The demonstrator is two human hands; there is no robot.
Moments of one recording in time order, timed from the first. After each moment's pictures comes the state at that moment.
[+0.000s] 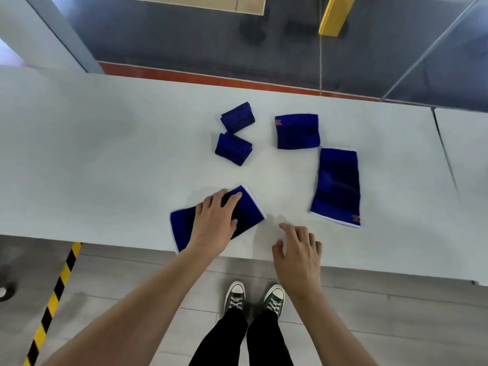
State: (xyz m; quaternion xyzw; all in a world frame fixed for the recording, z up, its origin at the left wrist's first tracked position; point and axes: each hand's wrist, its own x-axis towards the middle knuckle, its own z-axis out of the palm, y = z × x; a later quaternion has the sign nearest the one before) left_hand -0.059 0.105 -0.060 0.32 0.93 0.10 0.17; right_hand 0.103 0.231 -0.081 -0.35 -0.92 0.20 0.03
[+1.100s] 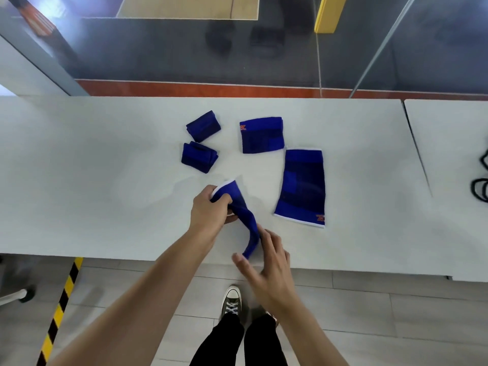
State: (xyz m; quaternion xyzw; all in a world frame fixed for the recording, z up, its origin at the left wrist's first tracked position) left_hand -0.028 0.211 -0.002 -0.11 0.78 0.53 0.31; right_hand 0.139 0.264 -0.039 -0.29 -0.81 0.51 -0.01
